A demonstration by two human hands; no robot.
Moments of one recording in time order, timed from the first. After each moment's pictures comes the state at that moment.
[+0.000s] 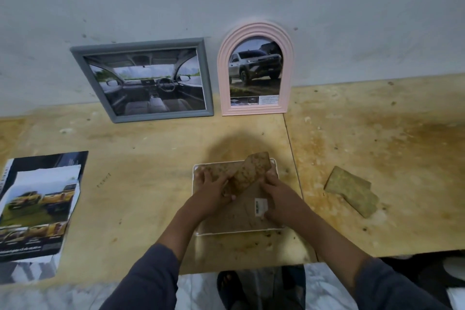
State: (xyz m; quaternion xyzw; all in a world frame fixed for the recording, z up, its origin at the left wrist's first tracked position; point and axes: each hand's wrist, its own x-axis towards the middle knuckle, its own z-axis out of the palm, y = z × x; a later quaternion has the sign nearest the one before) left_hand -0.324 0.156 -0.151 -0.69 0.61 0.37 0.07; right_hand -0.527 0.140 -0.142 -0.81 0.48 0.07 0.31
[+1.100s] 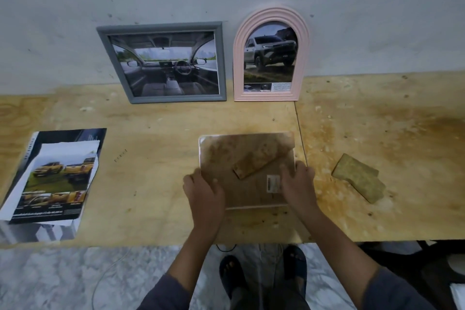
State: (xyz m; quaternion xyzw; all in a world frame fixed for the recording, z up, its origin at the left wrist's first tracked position) left_hand -0.348 0.238 -0.129 -0.84 0.38 0.23 -0.32; right_hand -0.513 0.173 -0.117 -0.52 0.71 -0.20 0.42
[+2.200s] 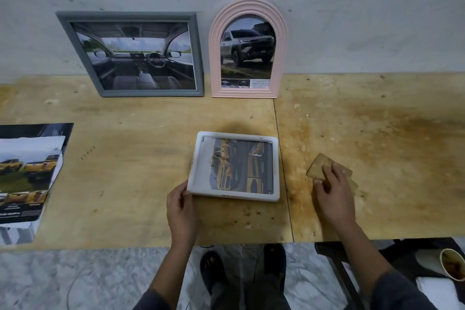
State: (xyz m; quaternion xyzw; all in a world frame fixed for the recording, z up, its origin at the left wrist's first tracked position) left_hand -0.364 0.257 -0.178 -0.78 0.25 0.32 -0.47; right_hand -0.659 0.159 -0.178 -0.60 0.75 -0.16 0.23
